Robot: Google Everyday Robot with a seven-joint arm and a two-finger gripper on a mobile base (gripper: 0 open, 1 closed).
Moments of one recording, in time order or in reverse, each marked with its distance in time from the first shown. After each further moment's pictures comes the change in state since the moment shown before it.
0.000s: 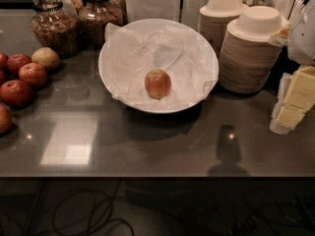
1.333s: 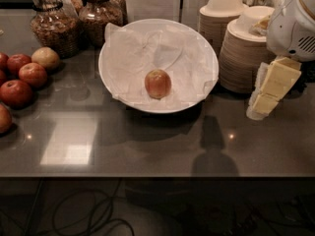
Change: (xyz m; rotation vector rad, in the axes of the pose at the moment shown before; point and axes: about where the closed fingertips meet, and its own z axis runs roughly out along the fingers) arm -0.036 -0.022 0.010 0.041 -0.107 -0.038
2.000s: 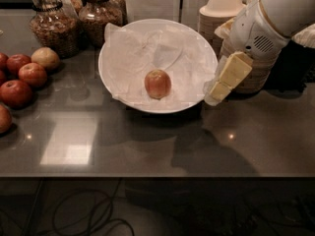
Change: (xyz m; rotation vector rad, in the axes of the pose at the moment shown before) arm -0.057 -0.027 0.048 -0.055 -0.253 0.052
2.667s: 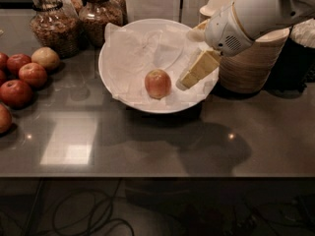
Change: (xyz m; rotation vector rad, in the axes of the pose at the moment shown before) arm -0.042 -0.027 0.046 -0.031 -0.181 -0.028
